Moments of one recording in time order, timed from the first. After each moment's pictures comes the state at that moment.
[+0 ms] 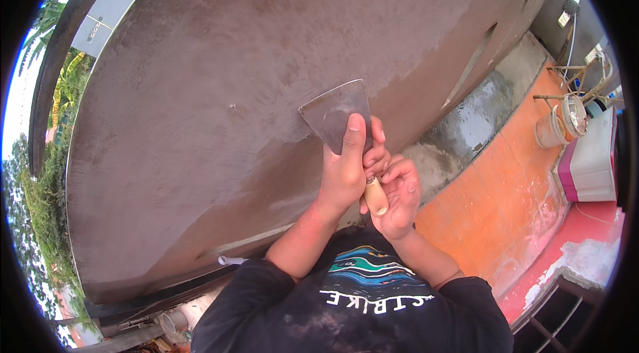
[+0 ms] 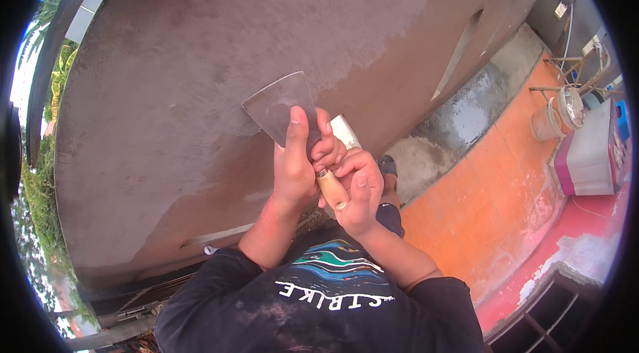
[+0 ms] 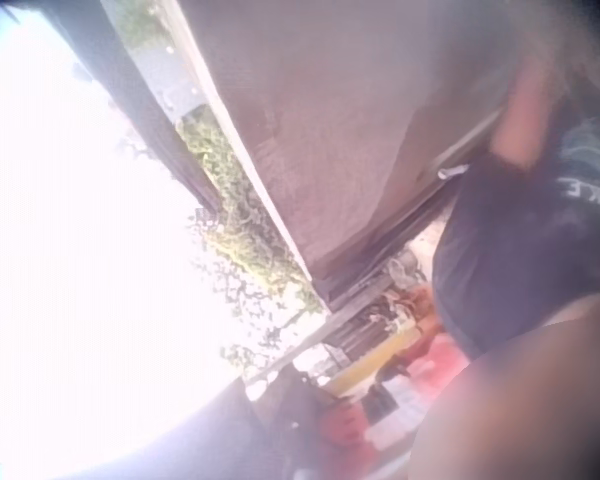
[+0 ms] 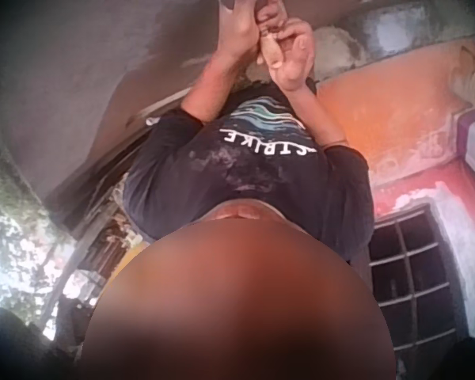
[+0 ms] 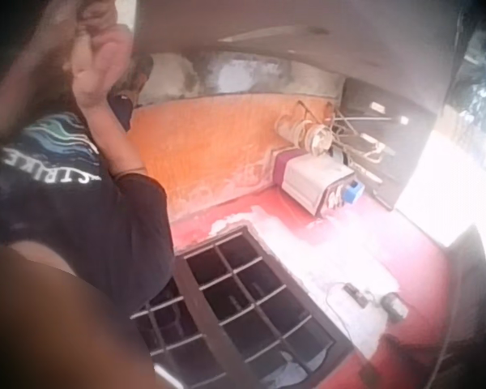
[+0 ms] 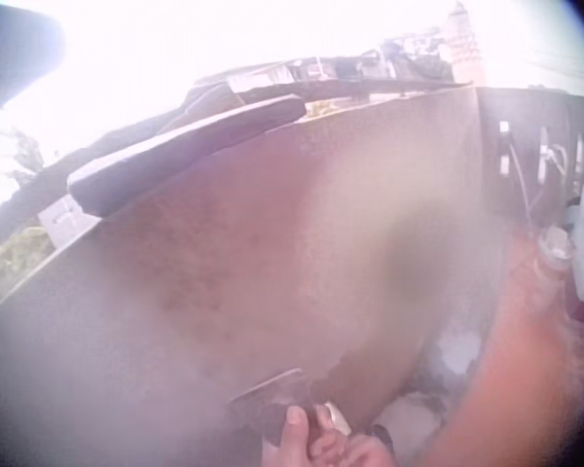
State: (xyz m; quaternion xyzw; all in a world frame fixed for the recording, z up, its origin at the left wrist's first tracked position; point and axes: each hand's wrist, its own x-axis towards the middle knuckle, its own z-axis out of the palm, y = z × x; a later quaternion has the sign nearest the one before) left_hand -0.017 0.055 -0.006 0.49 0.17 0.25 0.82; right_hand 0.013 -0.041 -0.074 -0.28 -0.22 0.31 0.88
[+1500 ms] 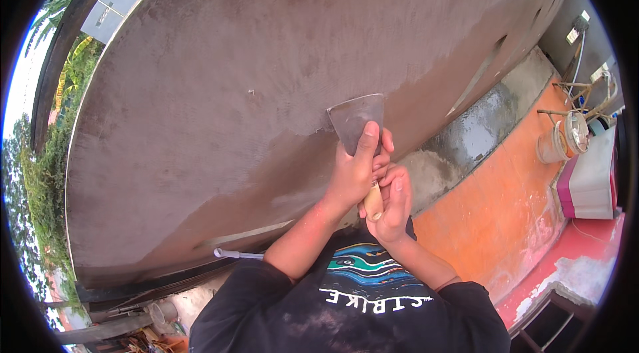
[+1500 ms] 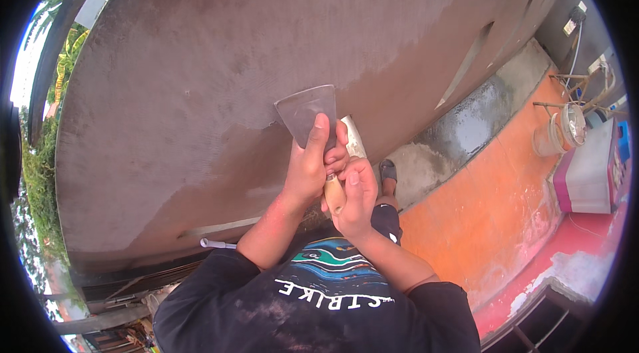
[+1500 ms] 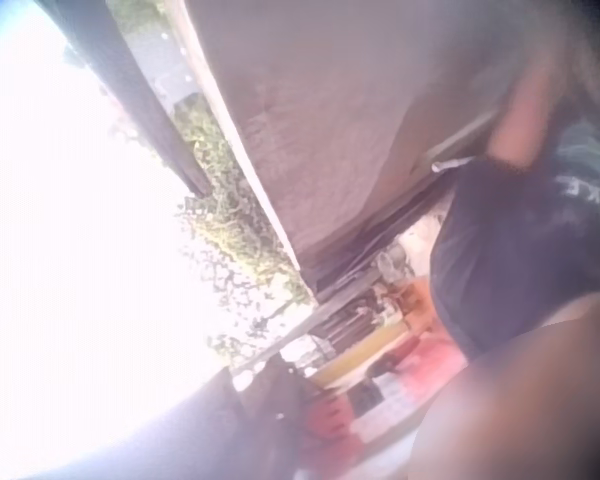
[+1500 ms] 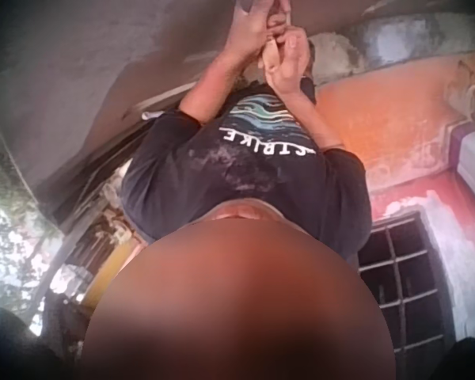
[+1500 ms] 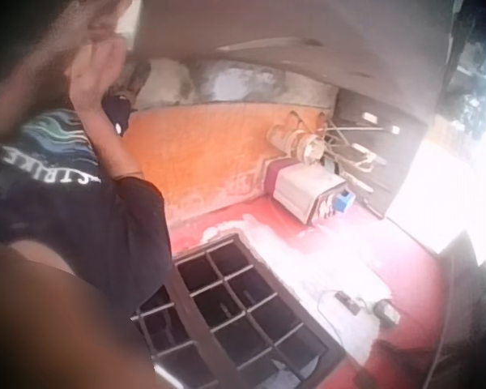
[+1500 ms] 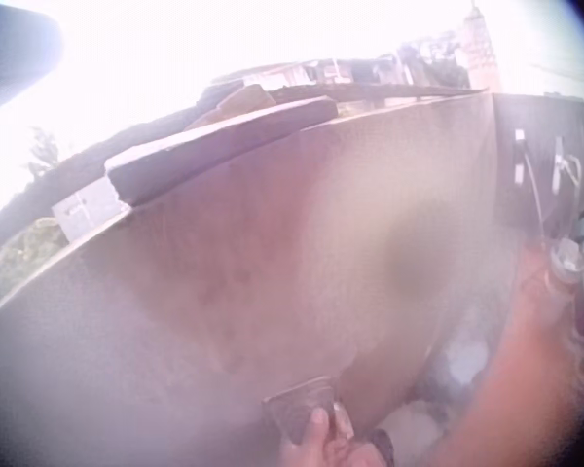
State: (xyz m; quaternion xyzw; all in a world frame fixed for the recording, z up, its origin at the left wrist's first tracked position) left_hand -0.024 0.058 -0.012 0.51 0.23 0.23 0.80; right_hand 0.001 -0.037 -0.084 -0.28 -0.21 0.35 0.87
